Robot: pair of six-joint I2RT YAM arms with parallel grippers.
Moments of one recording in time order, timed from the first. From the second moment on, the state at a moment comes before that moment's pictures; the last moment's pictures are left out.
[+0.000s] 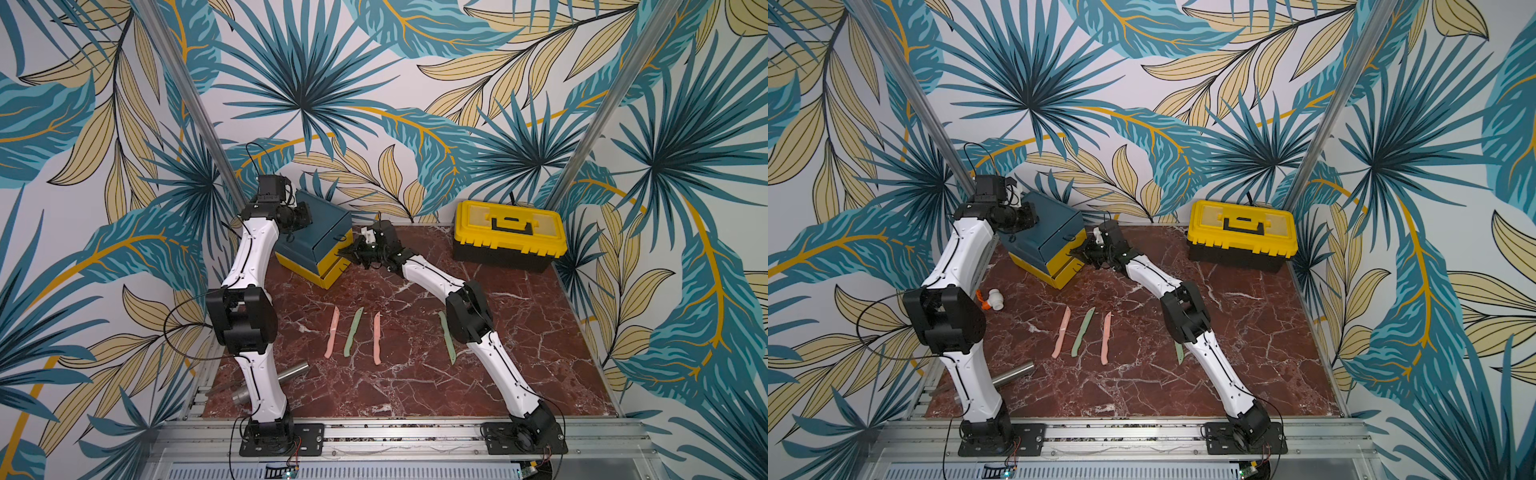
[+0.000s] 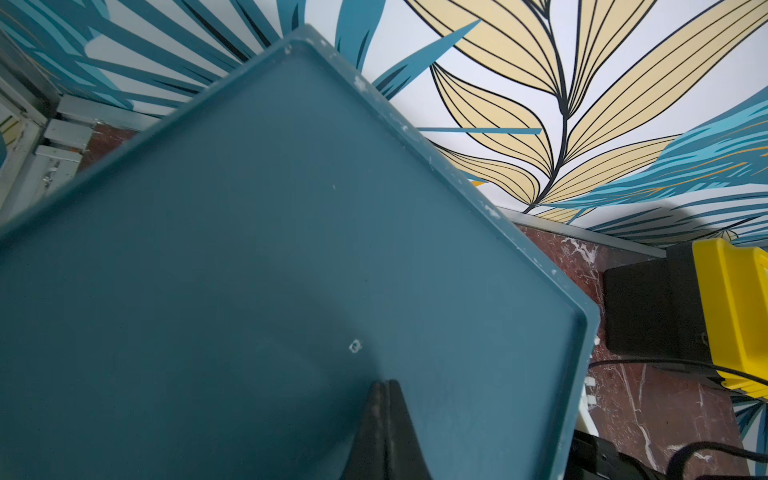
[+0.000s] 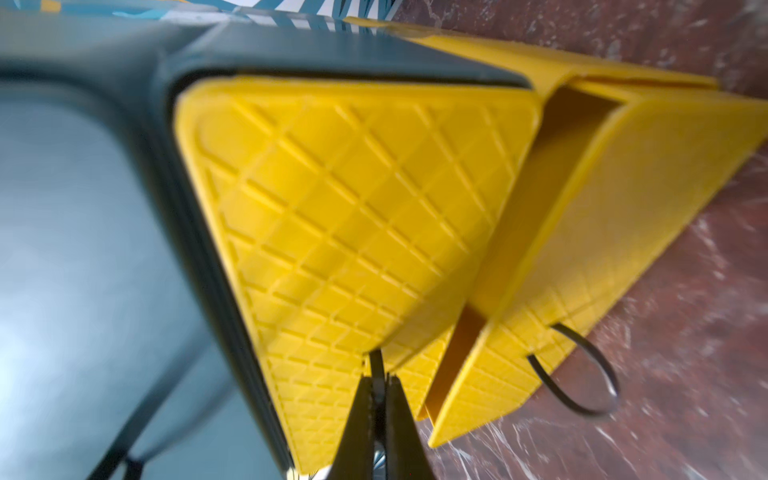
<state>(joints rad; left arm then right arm) 0.06 2.01 2.03 -0.79 0.27 -0.29 0.60 2.63 2.32 -0.07 -0.56 1.30</state>
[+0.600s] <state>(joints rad) 0.07 2.01 2.02 -0.78 0.28 -0.29 0.52 2.32 1.82 0.00 -0.62 1.24</state>
